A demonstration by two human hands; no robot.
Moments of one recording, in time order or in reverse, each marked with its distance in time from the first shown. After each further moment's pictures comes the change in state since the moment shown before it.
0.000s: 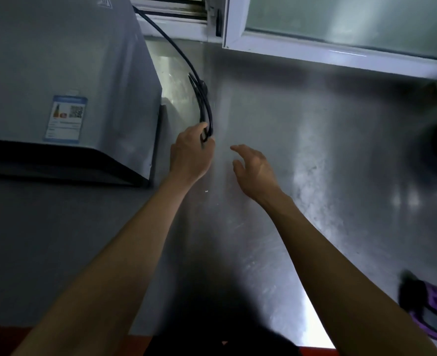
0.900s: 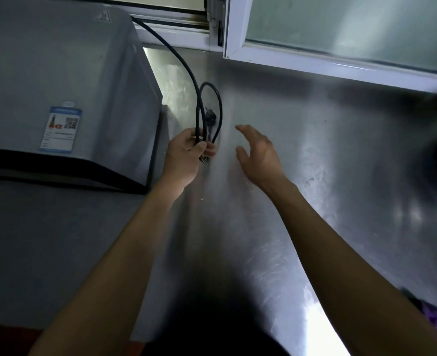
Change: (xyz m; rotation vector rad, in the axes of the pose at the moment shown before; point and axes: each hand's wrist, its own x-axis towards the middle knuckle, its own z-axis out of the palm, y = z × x) left_hand -0.006 0.024 -0.018 -0.743 0.001 -0.229; right_hand 0.042 0.003 -0.036 0.018 0.078 -0.108
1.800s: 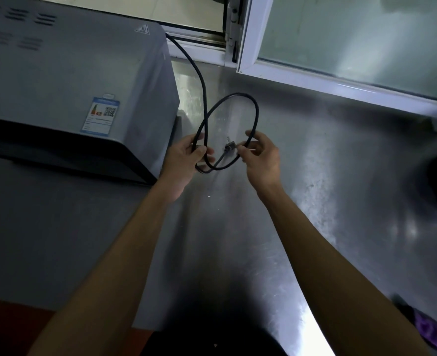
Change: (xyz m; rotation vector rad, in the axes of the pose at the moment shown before) left_hand -0.042 0.009 -0.032 -0.125 -0.028 -0.009; right_hand -0.031 -0.055 -0.011 0.656 0.174 0.293
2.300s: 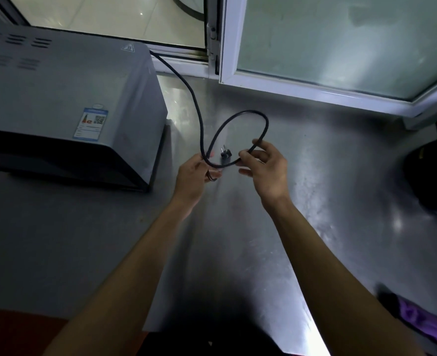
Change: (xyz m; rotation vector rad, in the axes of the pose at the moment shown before) left_hand -0.036 -0.011 0.055 0.078 0.039 0.032; right_hand -0.038 -0.015 -0.054 0.245 0.018 0.057
